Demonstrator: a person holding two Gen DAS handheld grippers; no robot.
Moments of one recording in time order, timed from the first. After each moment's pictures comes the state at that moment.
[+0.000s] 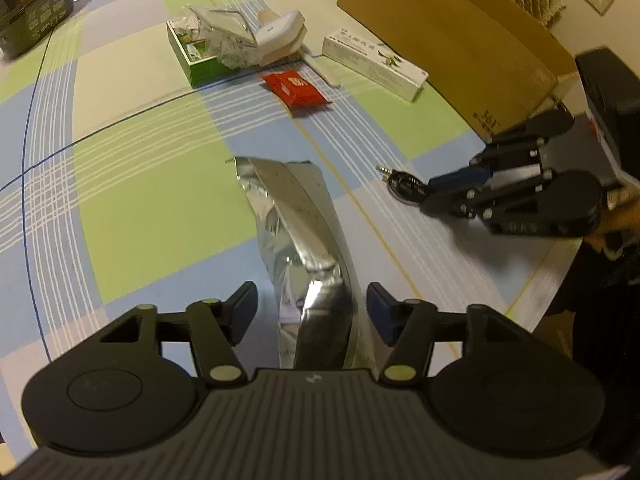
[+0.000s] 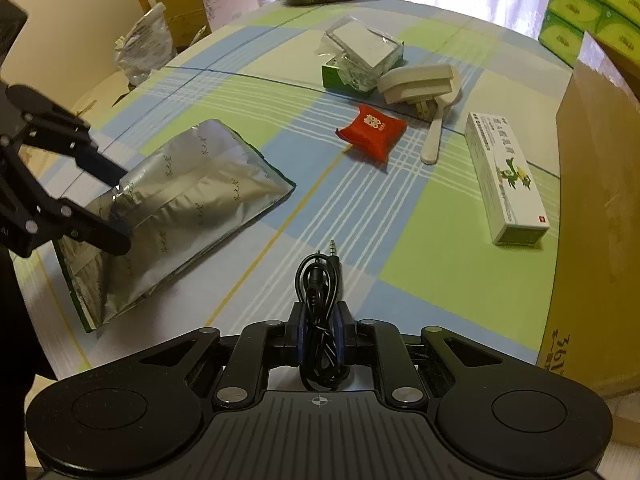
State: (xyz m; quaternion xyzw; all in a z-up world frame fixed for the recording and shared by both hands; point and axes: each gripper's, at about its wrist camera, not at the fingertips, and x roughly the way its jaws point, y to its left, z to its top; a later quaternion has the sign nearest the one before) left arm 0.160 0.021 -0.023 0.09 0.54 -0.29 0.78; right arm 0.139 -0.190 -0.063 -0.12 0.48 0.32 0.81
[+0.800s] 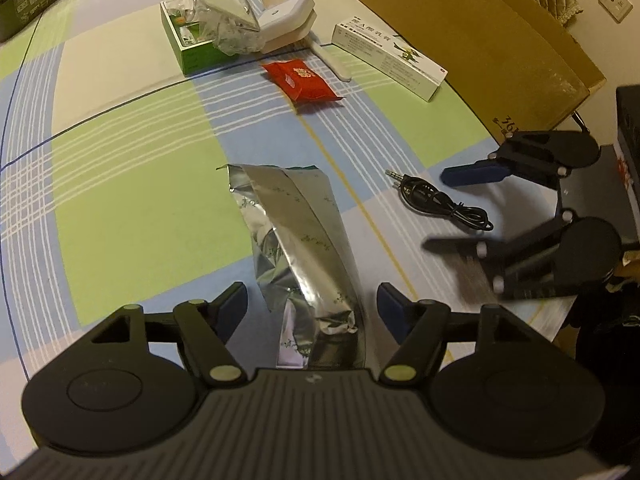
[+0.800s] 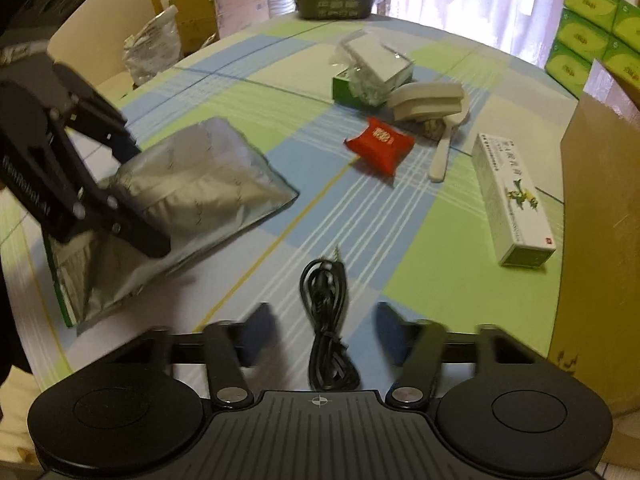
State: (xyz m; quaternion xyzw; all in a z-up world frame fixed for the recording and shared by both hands) left arm 0.183 0.006 -0.045 0.09 0.56 -0.29 0.77; right arm 0.135 -0.186 -0.071 -0.14 0.44 0.32 0.83
